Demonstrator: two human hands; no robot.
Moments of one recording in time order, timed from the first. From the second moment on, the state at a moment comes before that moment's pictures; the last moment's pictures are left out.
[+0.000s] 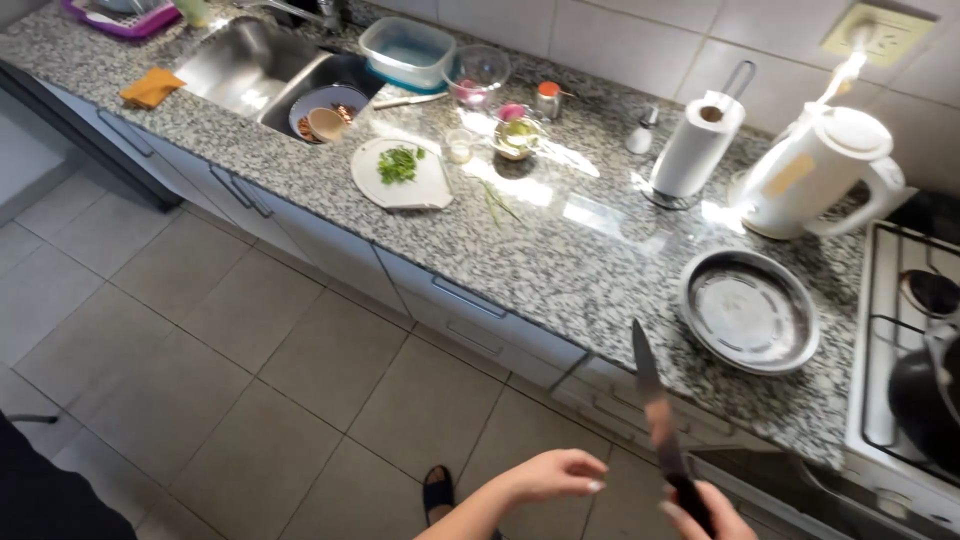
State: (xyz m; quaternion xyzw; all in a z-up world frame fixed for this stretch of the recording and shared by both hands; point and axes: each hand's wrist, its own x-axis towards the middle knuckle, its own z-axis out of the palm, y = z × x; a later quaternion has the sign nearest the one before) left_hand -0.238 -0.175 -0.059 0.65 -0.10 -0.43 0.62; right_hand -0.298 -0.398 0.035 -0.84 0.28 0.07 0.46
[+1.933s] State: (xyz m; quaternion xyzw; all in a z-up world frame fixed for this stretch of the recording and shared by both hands) left_hand 0.359 0.823 0.000 0.99 0.15 -0.01 0.06; right_hand 0.251 0.243 -0.034 -0.91 -0.09 -0.16 0.36
